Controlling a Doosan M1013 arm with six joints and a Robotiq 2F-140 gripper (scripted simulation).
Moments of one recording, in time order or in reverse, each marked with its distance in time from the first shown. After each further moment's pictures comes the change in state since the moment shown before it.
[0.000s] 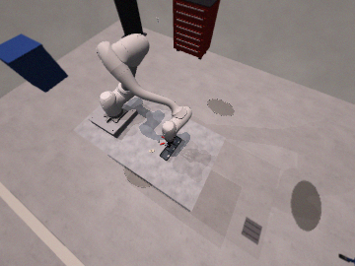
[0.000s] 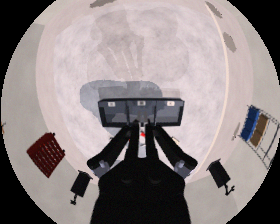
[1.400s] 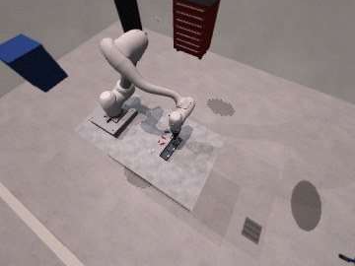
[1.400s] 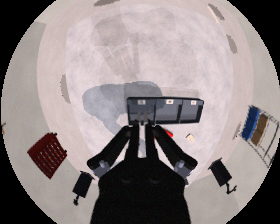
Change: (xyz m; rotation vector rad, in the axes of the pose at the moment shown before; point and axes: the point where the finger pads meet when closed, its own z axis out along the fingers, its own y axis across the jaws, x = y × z) arm -0.001 -0.084 -0.010 0.000 0.000 0.000
